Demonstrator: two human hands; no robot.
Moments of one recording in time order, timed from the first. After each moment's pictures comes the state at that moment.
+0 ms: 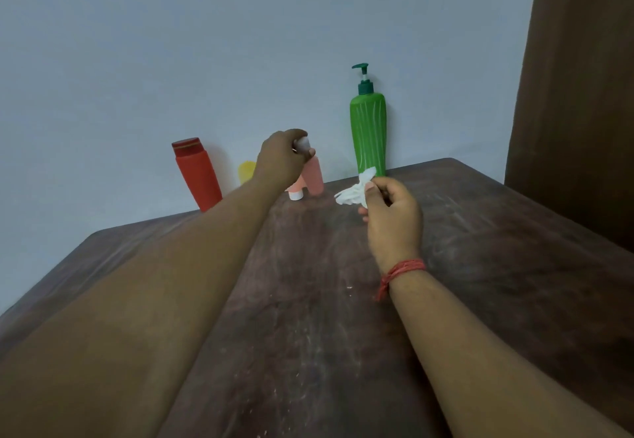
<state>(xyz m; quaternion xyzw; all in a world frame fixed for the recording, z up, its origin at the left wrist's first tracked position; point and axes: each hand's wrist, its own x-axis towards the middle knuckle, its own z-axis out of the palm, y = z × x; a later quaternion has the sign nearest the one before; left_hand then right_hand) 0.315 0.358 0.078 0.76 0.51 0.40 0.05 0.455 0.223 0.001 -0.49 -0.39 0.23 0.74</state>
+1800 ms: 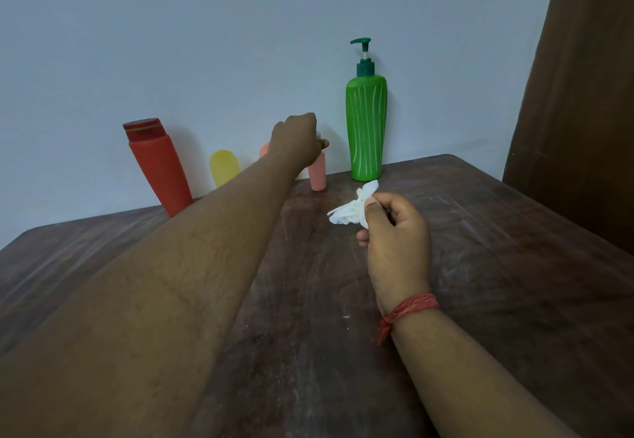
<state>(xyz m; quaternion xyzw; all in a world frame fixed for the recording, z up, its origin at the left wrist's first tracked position) 0.369 0.448 0.067 0.80 0.54 0.25 -0.06 0.451 0.234 -0.013 -0.53 -0.35 0.26 0.72</state>
